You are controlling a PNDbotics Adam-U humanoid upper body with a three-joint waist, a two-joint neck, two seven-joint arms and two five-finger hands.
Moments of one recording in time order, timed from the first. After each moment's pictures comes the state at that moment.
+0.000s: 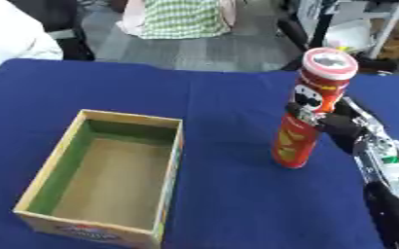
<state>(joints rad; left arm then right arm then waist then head) 0.11 0.32 0.18 -1.90 0.07 0.06 0.18 -0.39 -0.46 -0.11 -1.48 -0.43 0.15 0.25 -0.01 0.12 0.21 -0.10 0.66</state>
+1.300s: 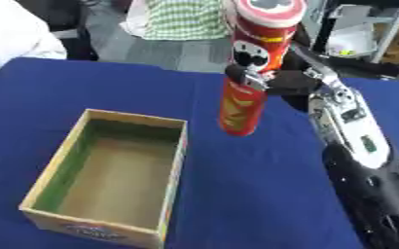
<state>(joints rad) 0.11 0.32 0.17 -1.90 0.07 0.06 0.17 -0.64 -0.35 0.08 -1.64 -0.43 0.31 0.29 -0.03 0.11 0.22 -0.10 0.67</state>
